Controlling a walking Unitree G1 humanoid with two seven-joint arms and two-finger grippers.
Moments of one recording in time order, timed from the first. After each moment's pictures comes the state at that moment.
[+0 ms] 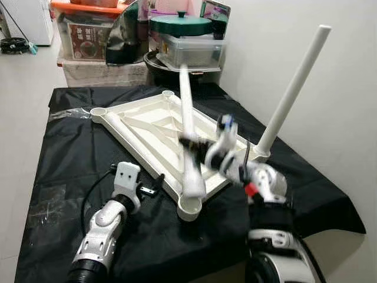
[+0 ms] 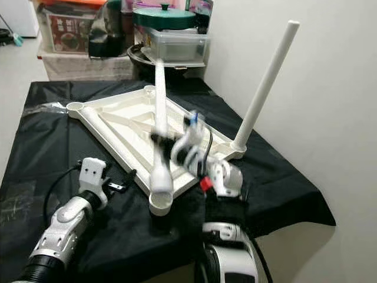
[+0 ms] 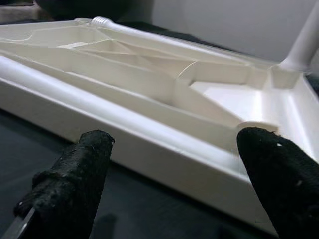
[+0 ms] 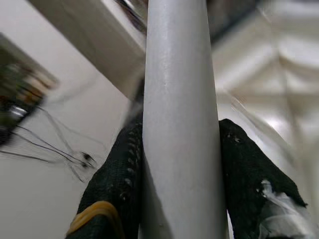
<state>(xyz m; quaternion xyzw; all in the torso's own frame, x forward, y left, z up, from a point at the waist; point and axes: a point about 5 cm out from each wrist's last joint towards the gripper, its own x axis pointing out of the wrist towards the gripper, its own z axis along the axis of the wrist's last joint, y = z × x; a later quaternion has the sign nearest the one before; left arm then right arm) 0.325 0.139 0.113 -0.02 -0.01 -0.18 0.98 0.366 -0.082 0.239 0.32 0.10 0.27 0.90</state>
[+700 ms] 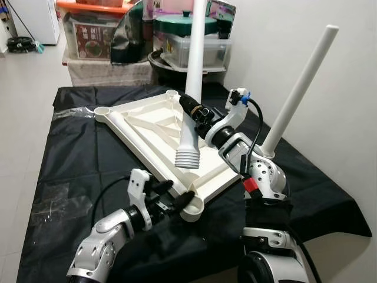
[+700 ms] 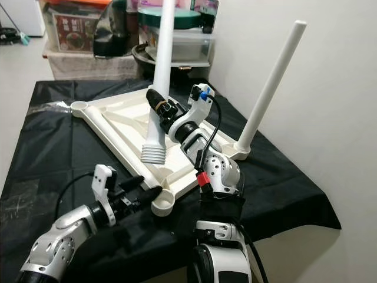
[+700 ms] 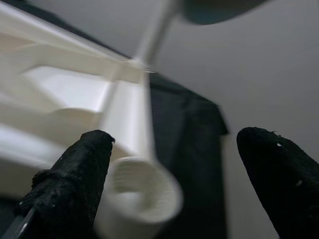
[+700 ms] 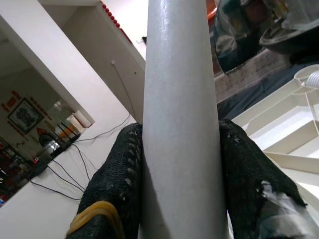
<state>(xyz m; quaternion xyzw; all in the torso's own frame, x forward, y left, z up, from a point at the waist) 0.282 0.102 0.128 -0.15 0.03 -0.45 0.88 0.360 -0.073 0.261 0.34 -0.02 0.30 0.89</state>
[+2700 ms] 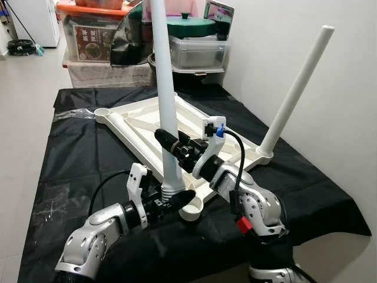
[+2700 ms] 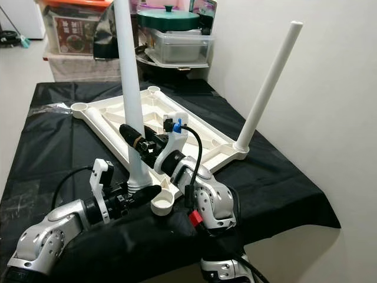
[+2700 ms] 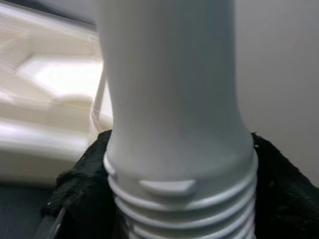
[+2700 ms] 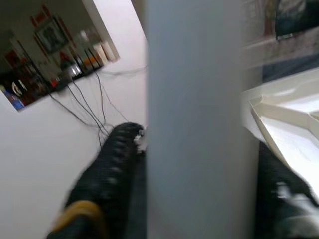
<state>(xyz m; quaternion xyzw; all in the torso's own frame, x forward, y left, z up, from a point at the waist) 0.276 0.115 0.131 -0.04 0.07 -0.48 0.88 0.322 -0.053 0.223 0.20 0.01 0.40 0.89</state>
